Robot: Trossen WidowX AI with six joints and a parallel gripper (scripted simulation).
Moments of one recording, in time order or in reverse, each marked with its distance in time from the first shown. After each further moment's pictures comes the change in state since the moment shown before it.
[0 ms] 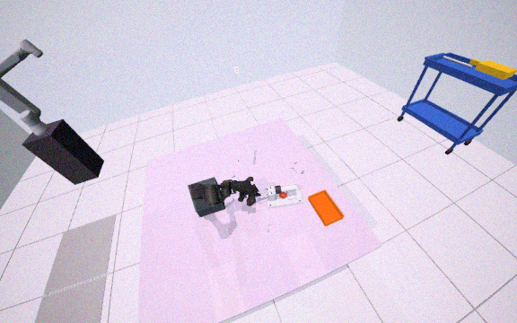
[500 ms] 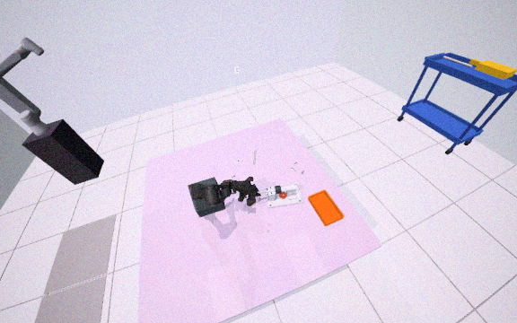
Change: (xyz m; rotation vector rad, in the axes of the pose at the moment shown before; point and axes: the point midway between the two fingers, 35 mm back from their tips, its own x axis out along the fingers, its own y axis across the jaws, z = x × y) arm 0.000 0.000 0.000 0.000 0.000 0.000
